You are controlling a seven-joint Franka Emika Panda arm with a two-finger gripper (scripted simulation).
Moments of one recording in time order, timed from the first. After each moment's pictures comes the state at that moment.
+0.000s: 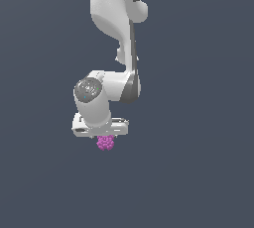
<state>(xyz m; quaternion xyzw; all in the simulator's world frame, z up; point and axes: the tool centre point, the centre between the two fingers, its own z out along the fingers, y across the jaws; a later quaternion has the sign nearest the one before) 0.079 -0.097 0.090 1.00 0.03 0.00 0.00</state>
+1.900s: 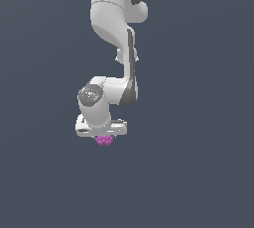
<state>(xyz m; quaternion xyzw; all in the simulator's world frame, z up) 0.062 -0.102 0.051 1.00 0.03 0.00 0.00</state>
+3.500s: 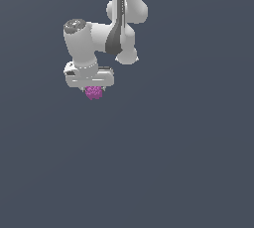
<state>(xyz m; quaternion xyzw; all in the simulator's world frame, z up) -0.121 -0.159 0.160 1.00 0.03 0.00 0.00</state>
